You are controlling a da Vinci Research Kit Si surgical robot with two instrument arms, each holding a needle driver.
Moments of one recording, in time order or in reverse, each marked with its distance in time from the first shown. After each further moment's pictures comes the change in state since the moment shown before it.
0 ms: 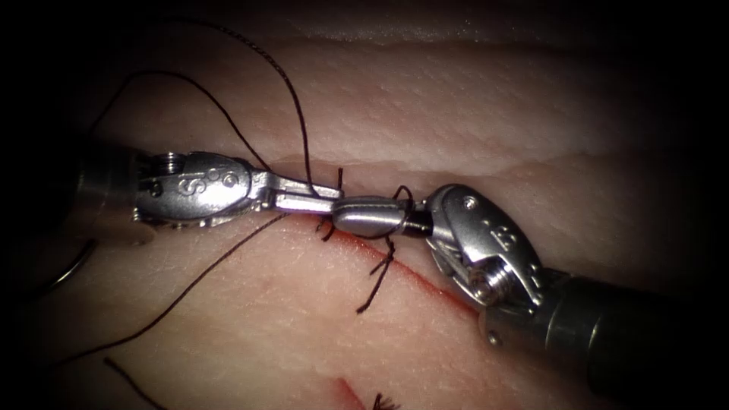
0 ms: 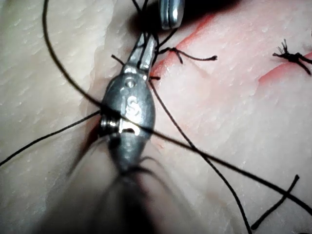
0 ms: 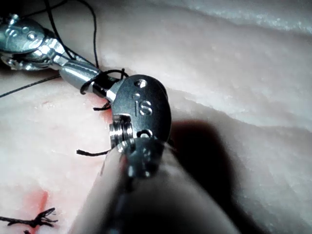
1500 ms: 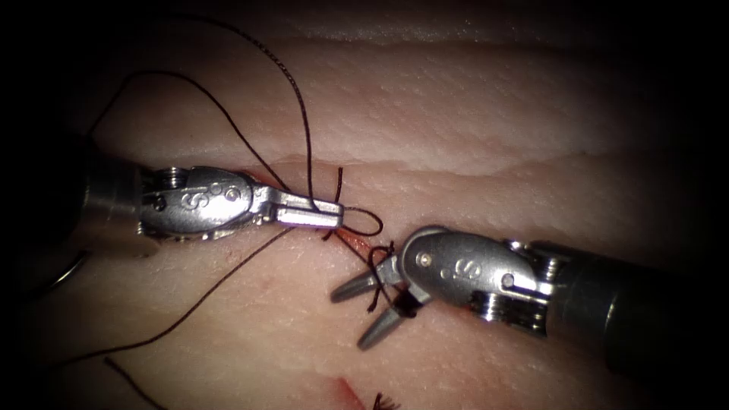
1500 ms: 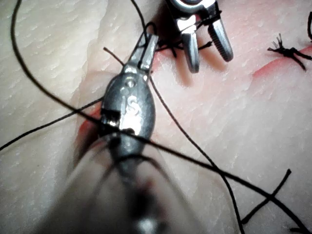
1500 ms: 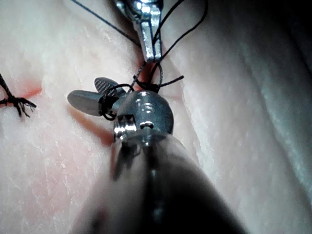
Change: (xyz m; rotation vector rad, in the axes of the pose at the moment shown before) right arm -0.003 -0.002 0.002 0.339 -0.863 -0.302; left arm -0.001 0.001 0.000 -0.006 -0.009 -0.014
